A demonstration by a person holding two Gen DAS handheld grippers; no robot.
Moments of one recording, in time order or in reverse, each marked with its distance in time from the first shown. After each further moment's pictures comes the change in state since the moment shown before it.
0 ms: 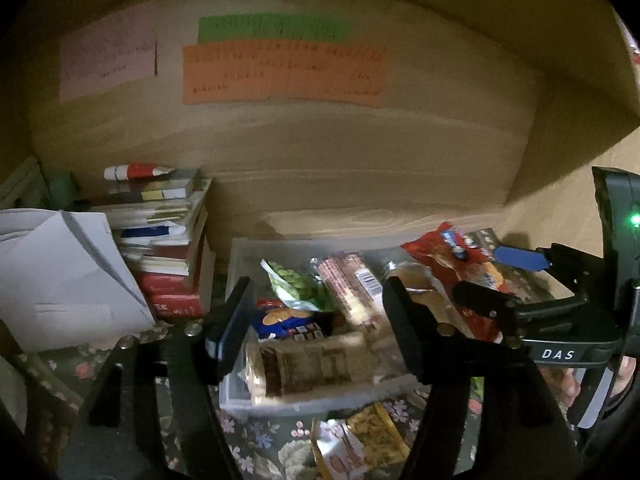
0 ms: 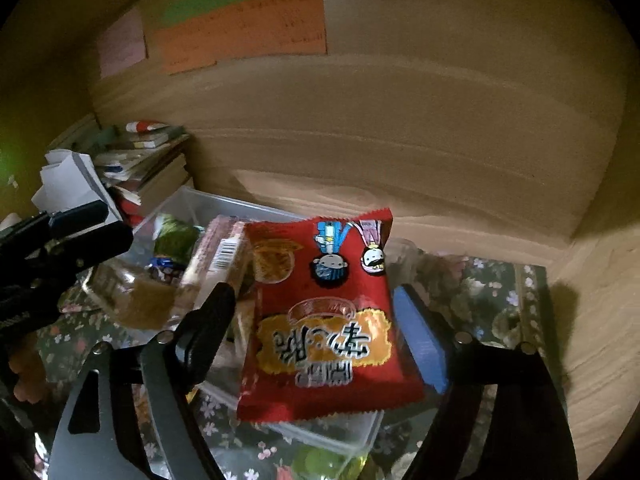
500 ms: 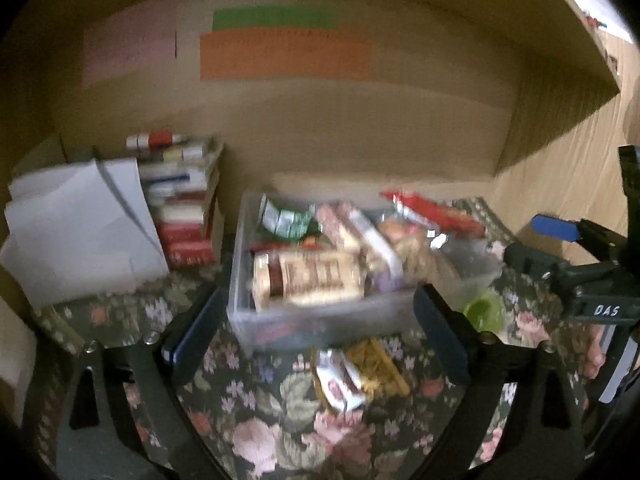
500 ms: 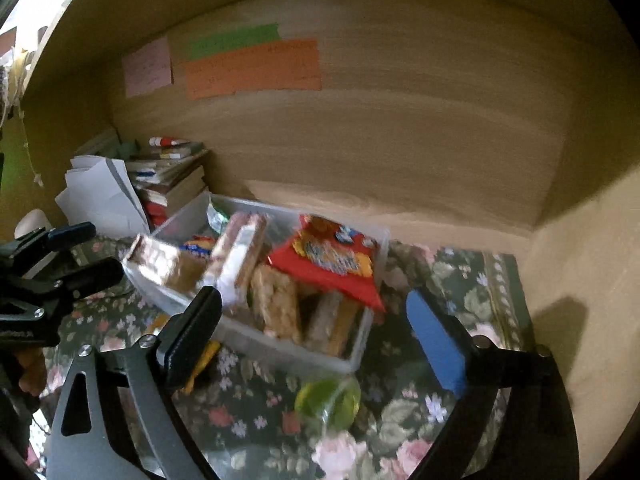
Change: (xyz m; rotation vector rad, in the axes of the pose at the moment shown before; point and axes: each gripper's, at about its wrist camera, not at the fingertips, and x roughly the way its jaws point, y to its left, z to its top) left arm -0.029 -0.004 -0.046 0.008 0.069 0.011; right arm -0.056 -0.008 -0.038 0.027 -0.066 -0.025
